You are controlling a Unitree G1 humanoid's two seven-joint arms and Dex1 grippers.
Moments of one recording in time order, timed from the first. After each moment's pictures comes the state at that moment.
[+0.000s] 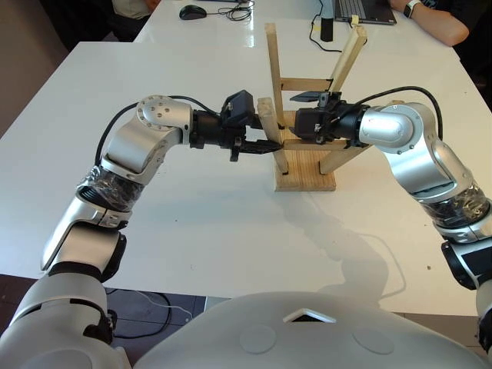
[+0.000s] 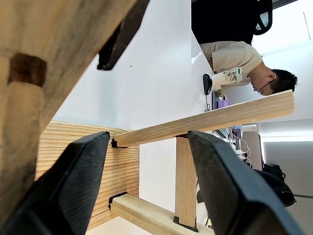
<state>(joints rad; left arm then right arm) -0.63 0.66 -0.44 0.03 -0.51 0.32 -1.06 -0.58 -0.67 0.50 -0.26 -0.32 0.31 0.85</state>
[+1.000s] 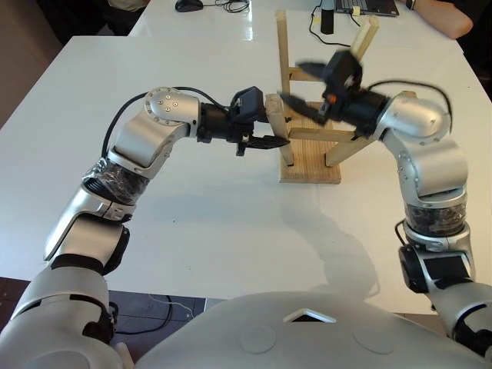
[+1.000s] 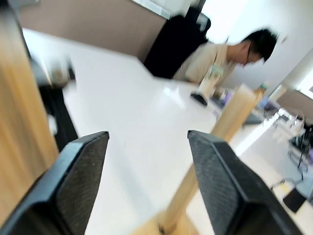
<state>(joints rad) -0.69 0.63 -0.50 0.06 -0.46 0.26 -1.04 -0.53 -0.32 0.04 -0.39 0.17 0.61 0.72</state>
